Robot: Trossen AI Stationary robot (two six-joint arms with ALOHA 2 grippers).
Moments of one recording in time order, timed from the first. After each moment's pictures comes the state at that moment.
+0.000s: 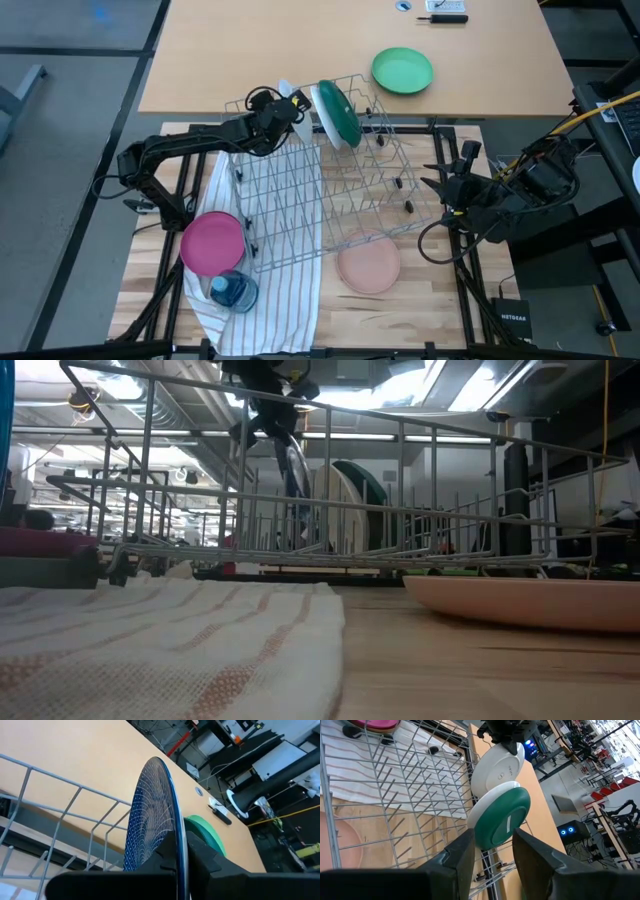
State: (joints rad) left arm 0.37 1.60 1.40 -0.25 -0.93 -1.18; right arm 0.71 1.15 1.64 -1.57 1.03 0.27
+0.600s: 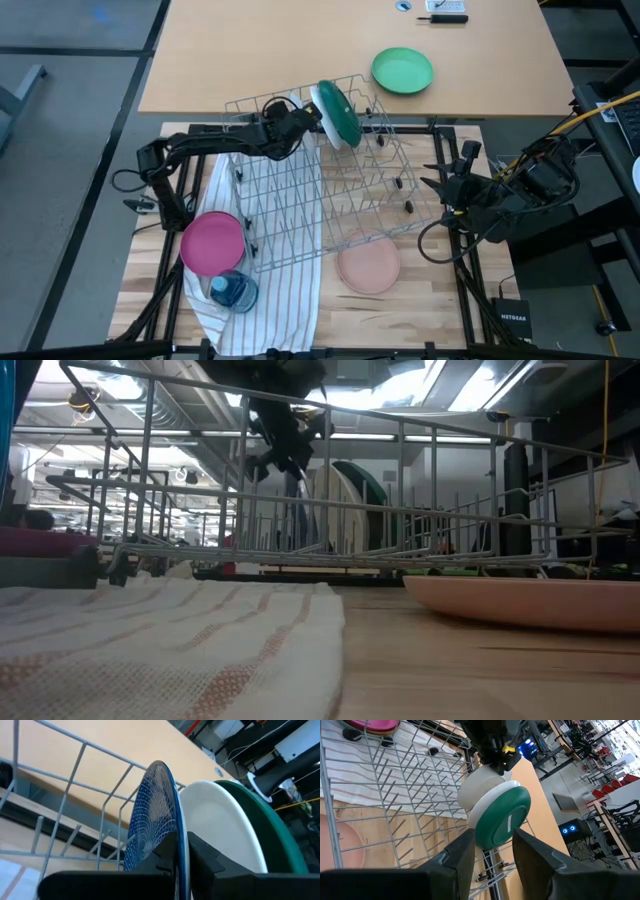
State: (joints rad) left arm 0.38 1.76 1.40 -0.24 -0.89 -1.24; right arm 0.71 1.15 1.64 -1.57 1.03 0.28
